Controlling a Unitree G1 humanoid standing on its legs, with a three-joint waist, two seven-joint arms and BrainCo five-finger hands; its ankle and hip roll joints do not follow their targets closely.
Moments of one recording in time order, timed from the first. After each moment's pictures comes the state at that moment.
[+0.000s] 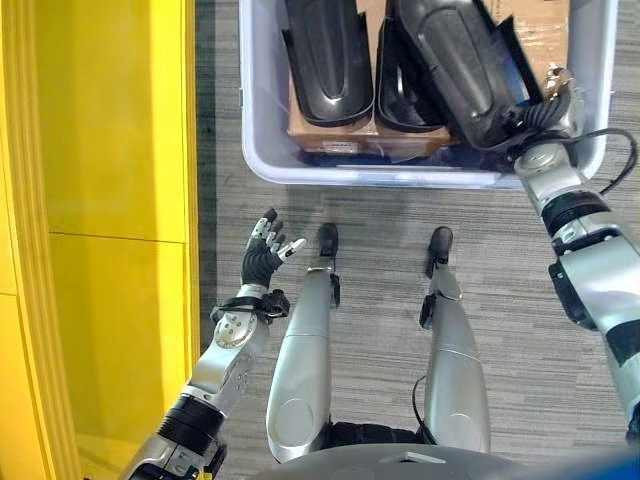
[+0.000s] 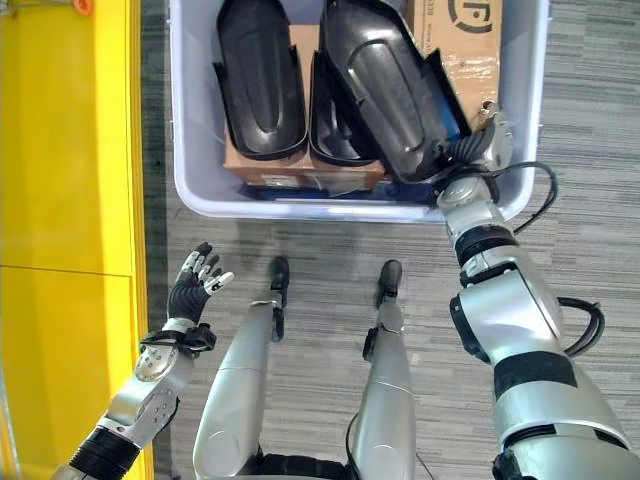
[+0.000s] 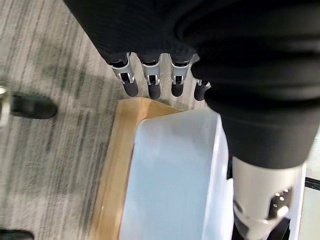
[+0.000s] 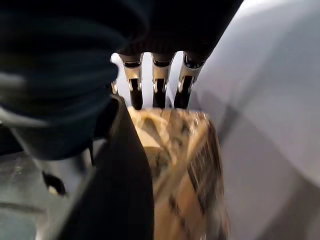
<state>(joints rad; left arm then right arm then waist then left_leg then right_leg) -0.04 0.41 -0.33 0.03 -0.62 -0.18 0.29 -1.27 -0.59 0.47 1.32 0.07 0.05 -0.56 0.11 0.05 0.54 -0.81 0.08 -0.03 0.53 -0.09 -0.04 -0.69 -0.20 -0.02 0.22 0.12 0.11</state>
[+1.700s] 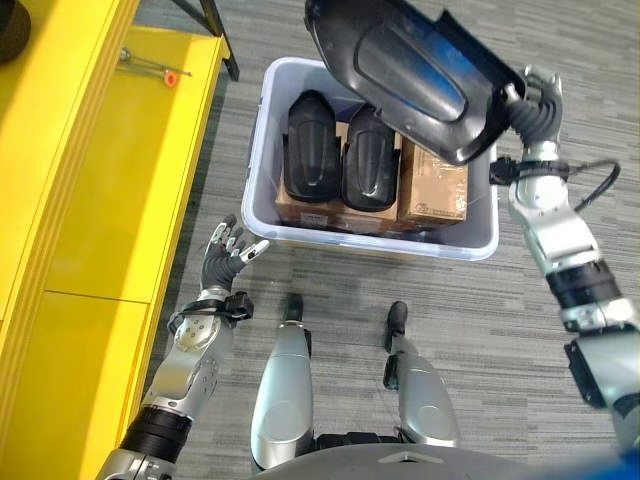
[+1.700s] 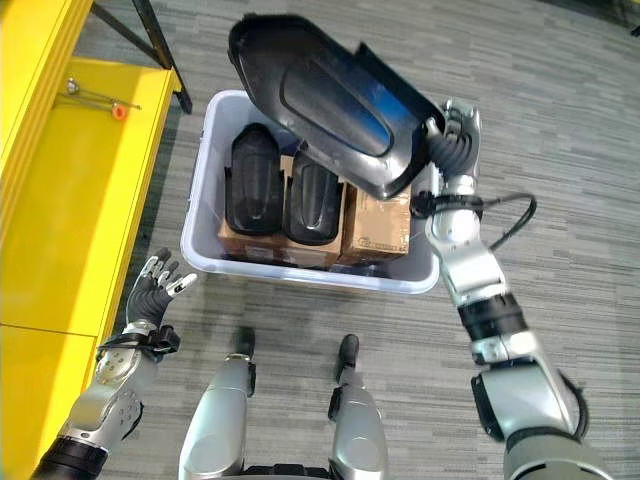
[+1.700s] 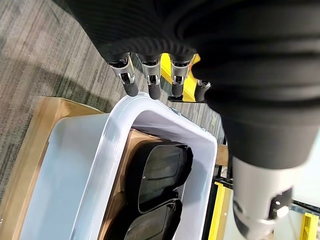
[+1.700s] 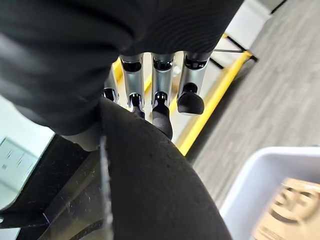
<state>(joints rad) 0.08 0.48 -0.14 0.04 -0.62 -0.08 0.25 -0.55 -0.50 0.16 0.17 0.18 0.05 -0.48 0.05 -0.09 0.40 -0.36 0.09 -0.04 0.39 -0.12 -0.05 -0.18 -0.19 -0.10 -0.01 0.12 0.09</state>
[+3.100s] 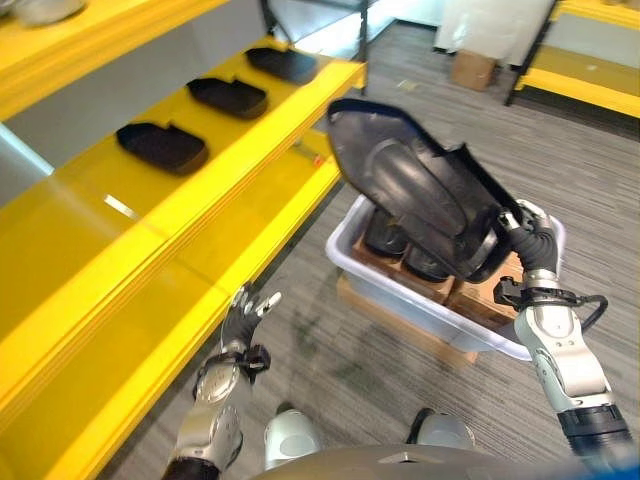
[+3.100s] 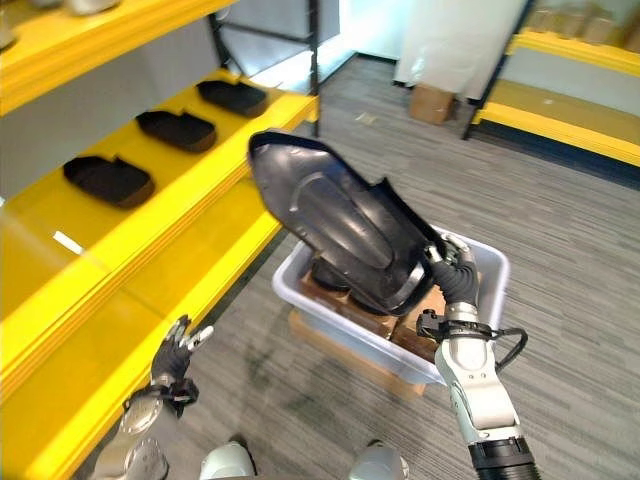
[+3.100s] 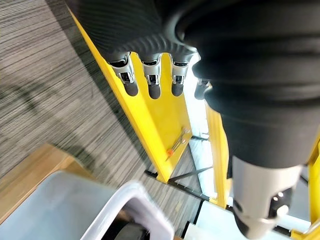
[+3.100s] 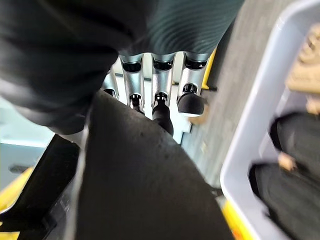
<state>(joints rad) 0.17 0.28 -0.10 0.12 -0.55 -0.01 0.20 -0.01 -0.39 0.03 -0.12 0.29 -0.02 -0.33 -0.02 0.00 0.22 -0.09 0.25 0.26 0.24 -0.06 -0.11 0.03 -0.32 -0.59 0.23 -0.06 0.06</state>
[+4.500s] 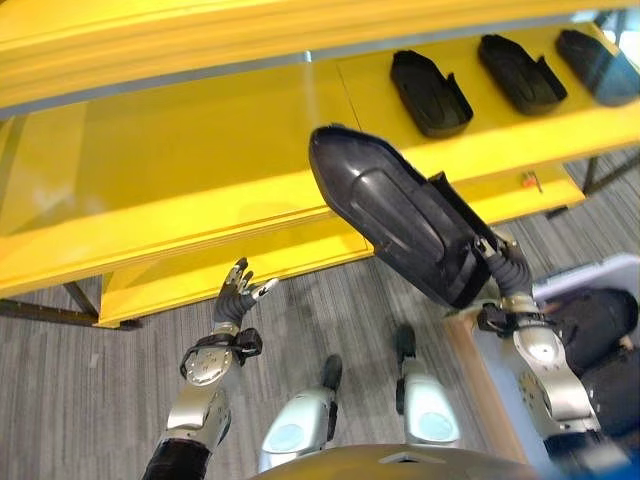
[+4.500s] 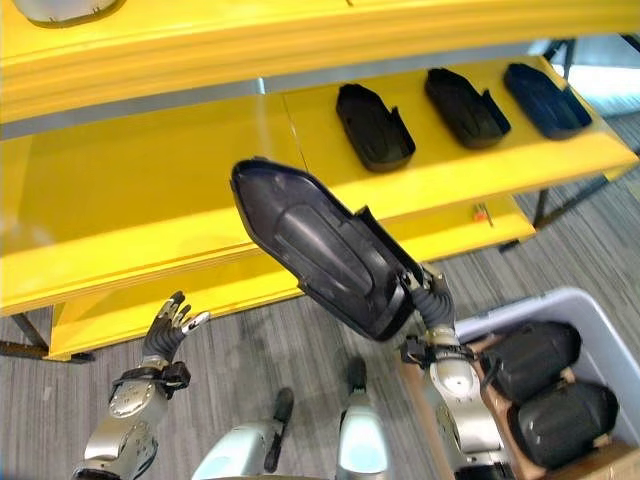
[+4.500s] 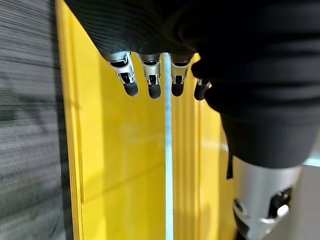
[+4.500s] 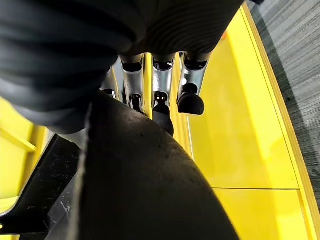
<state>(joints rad) 0.18 0.33 -0.07 0.12 -0.48 -0.04 0.17 0.10 -0.34 0.05 -0.11 0.31 -0.02 -0.20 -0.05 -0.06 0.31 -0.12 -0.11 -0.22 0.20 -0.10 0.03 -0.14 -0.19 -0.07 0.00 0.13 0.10</state>
